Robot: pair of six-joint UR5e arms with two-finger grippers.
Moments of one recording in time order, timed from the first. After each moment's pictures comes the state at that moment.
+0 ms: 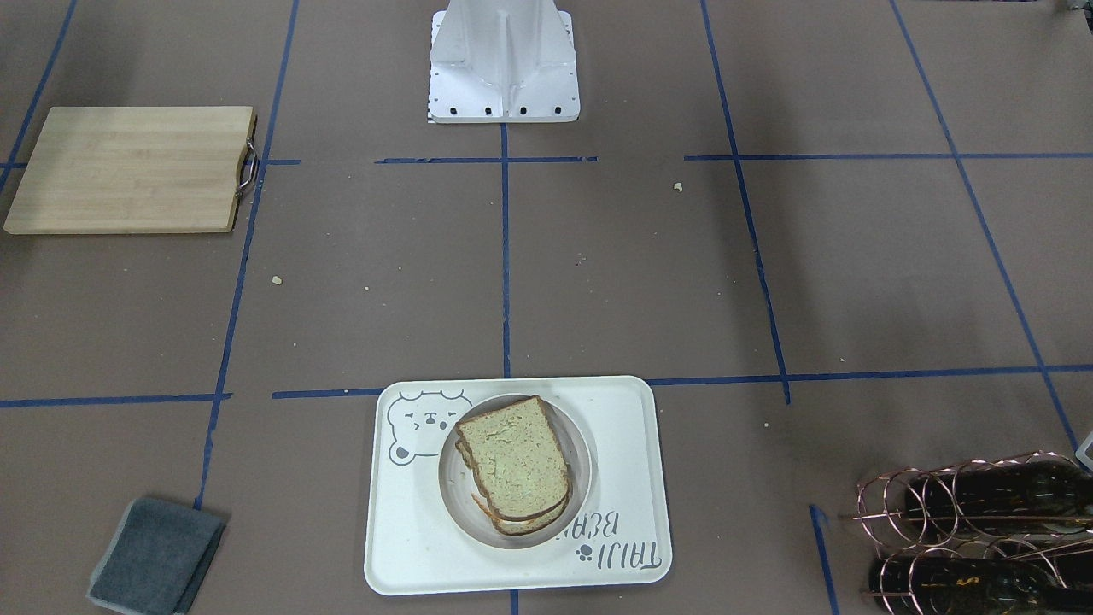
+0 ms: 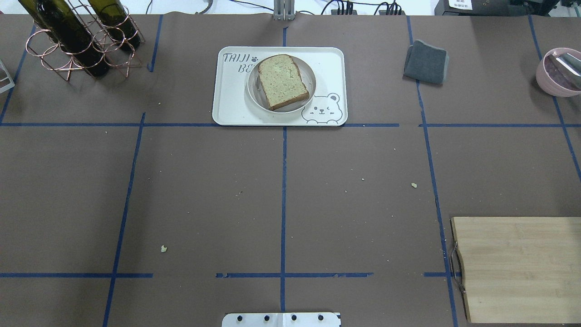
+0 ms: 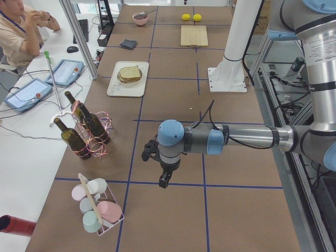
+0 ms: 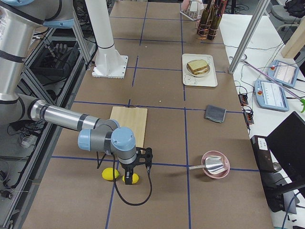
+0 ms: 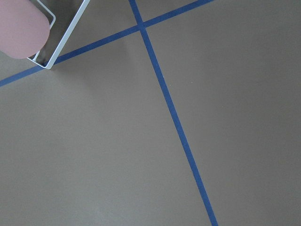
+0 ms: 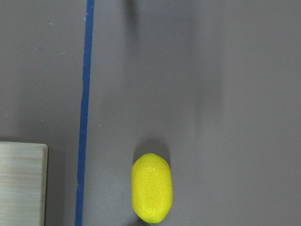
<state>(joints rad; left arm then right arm) -1.56 -1.31 -1.86 -1.59 -2.30 0.33 1.63 -2.00 1.78 -1.39 2.28 -0.11</state>
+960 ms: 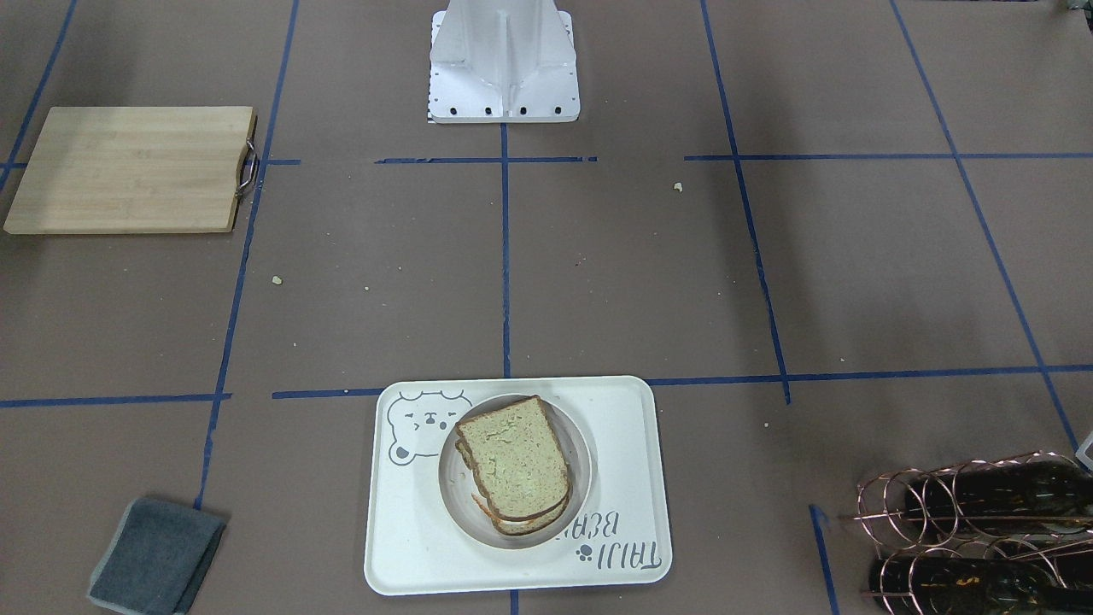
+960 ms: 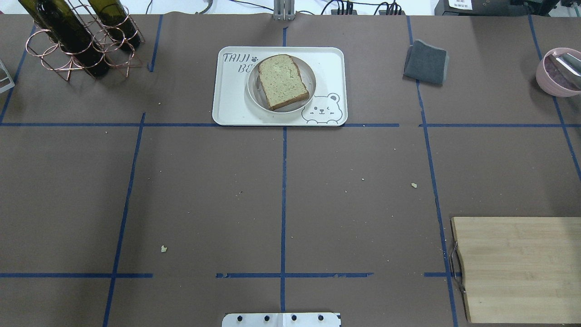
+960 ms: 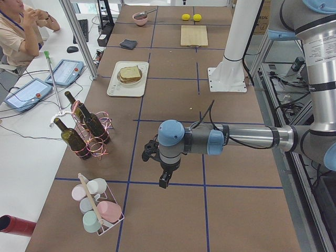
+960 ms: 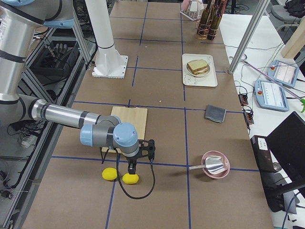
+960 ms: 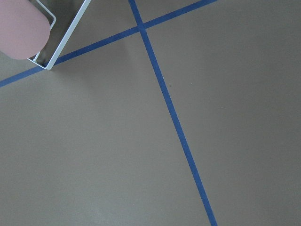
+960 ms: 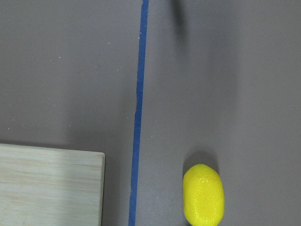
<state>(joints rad) -1.56 -1.31 -1.86 -1.59 -2.31 0.33 1.61 -1.98 1.84 -1.46 2.39 -0.10</state>
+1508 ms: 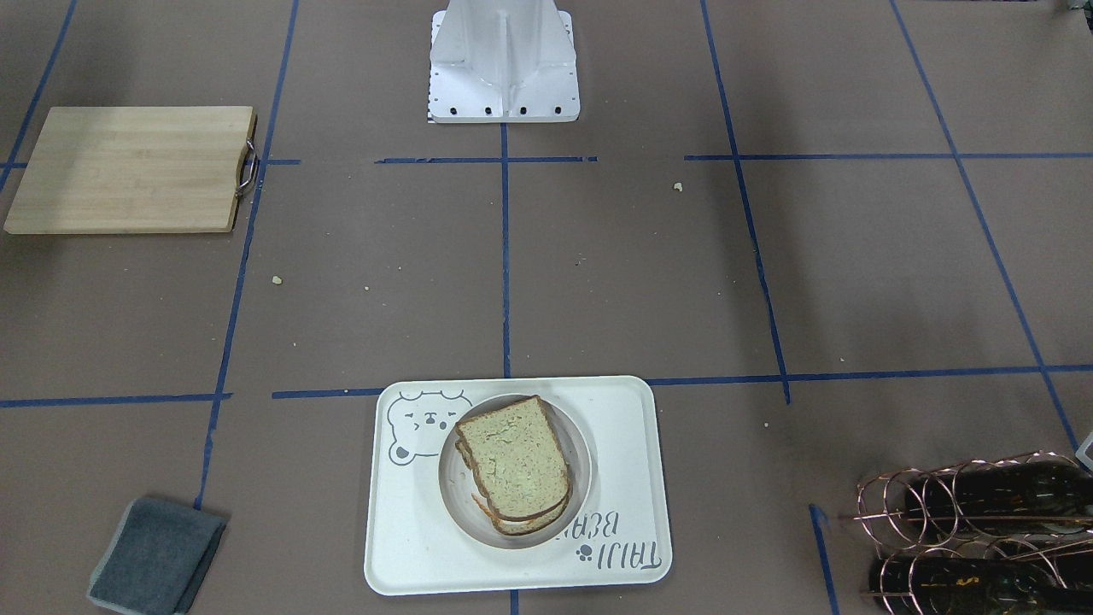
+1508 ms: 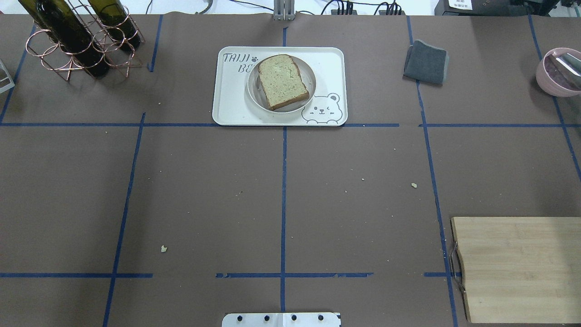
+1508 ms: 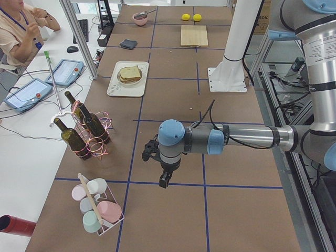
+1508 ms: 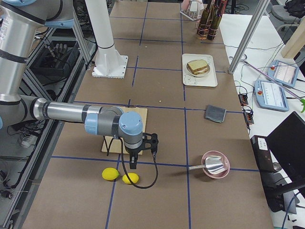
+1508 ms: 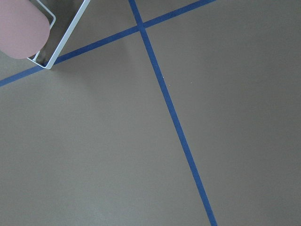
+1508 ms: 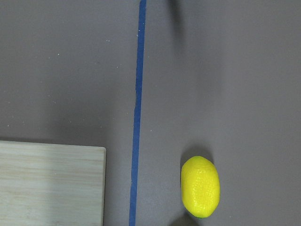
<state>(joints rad) -1.56 -1.31 -1.86 -1.59 -2.31 0.33 1.60 -1.97 1.92 -1.58 2.33 -0.10</state>
